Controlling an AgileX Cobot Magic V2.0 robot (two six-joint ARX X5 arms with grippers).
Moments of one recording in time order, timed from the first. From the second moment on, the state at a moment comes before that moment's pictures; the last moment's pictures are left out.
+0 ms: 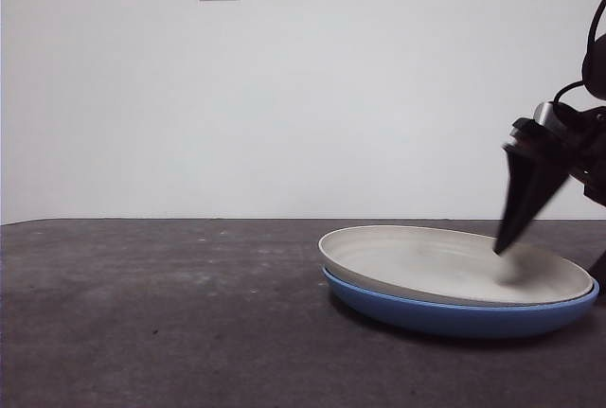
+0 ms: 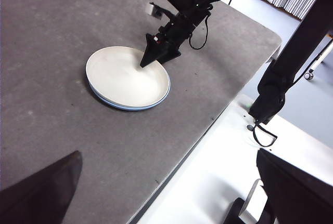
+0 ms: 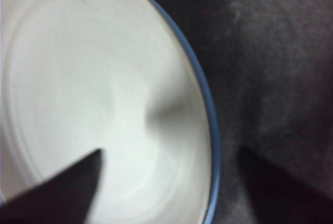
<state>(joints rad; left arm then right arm) -0.67 0.49 1.27 -1.24 0.35 -0.07 0.05 1.58 0.85 -0.48 -0.57 0.19</state>
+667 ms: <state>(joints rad) -0.67 0.49 1.27 -1.19 0.35 -0.07 0.07 1.55 1.04 -0.67 -0.51 0.19</state>
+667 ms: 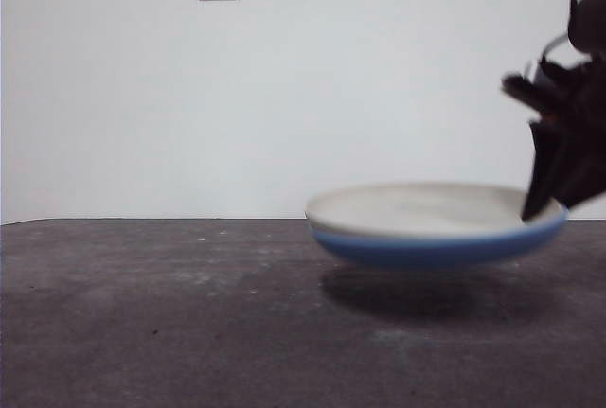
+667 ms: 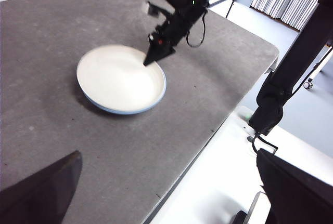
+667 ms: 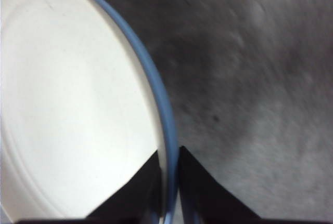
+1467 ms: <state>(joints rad) -0.67 0.49 1.27 -1.17 0.35 0.01 0.35 1.67 1.08 -0.62 -0.46 0.32</state>
